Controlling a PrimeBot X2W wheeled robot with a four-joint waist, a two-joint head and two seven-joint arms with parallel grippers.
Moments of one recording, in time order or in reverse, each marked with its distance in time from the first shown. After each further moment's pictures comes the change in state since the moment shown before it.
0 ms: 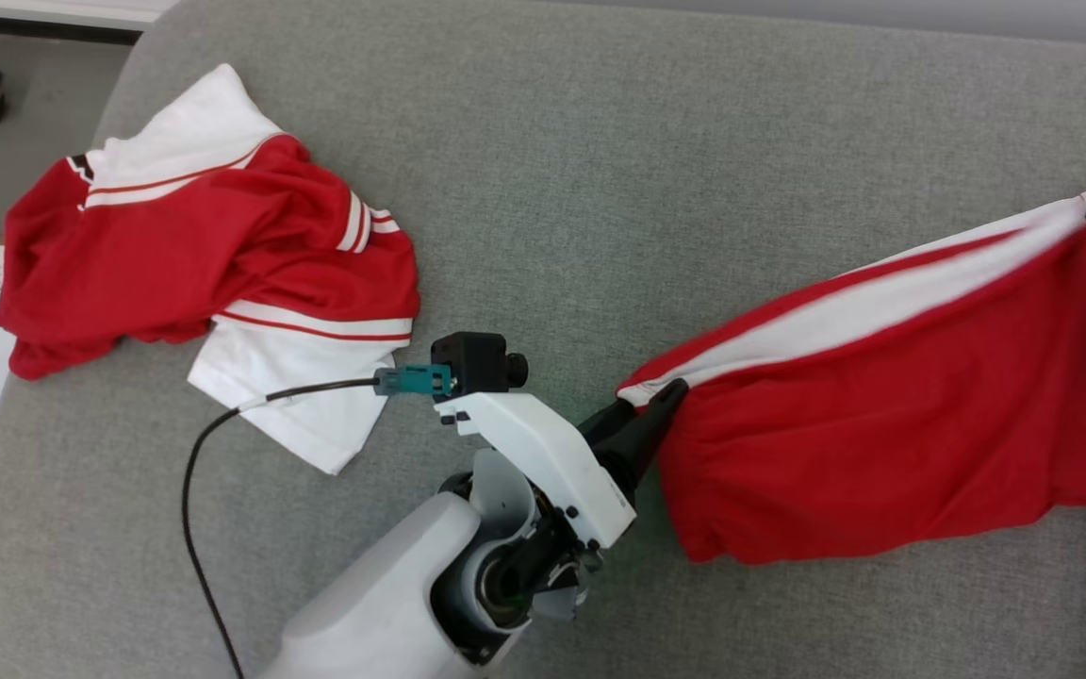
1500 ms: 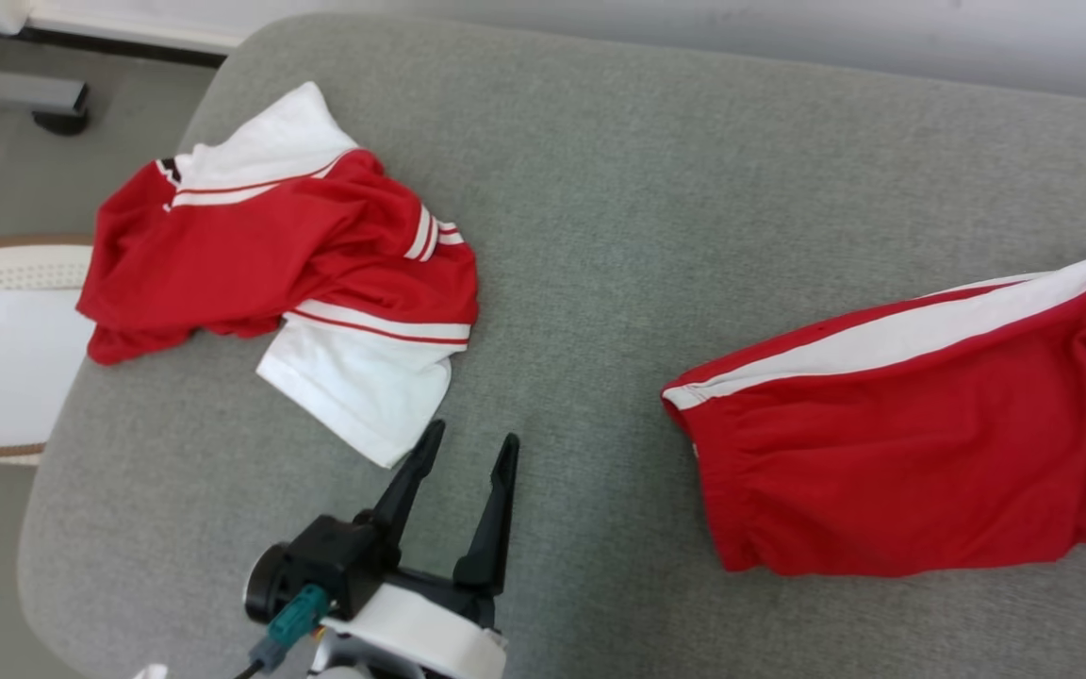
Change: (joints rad) left arm 0.404 0.078 0.244 -0.191 0.864 0.044 -0.361; right arm 0.146 -0.164 0.137 0.060 0.254 -0.002 0.063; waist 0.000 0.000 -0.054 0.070
